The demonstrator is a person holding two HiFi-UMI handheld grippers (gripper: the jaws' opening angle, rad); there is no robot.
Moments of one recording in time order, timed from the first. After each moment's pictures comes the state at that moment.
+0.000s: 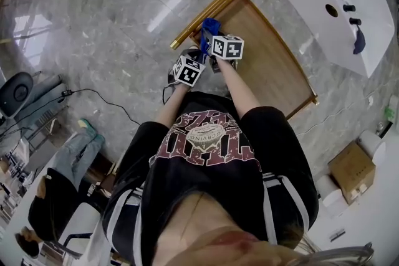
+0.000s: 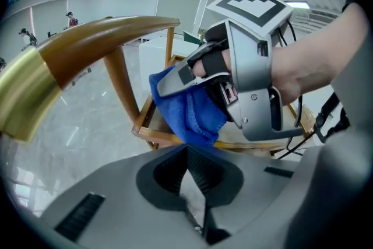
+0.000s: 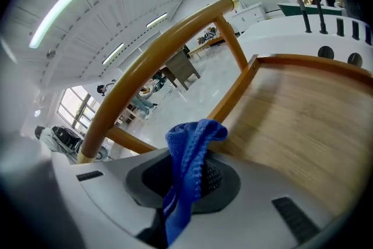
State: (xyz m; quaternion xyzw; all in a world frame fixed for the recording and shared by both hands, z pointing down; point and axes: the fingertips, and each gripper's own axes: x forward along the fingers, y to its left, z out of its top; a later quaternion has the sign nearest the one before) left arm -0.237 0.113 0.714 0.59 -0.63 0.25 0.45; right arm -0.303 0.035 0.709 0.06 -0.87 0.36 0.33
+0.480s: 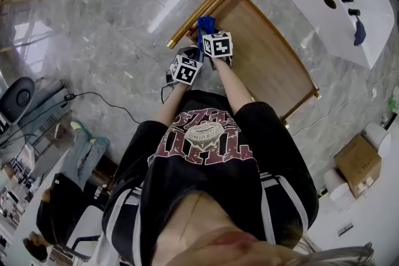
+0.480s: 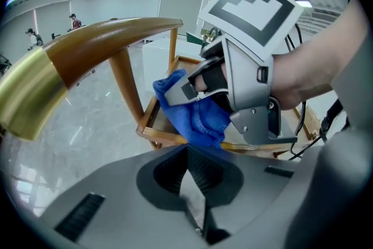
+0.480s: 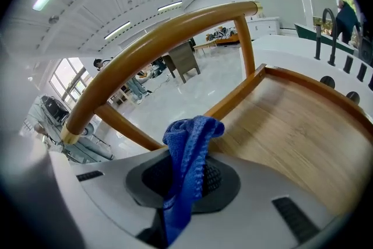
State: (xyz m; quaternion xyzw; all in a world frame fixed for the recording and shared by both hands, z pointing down) left arm -0.243 0.115 0.714 0.58 -0.64 0.25 0.44; right arm -0.297 0.036 0.722 0.08 -0.88 0.26 0.40
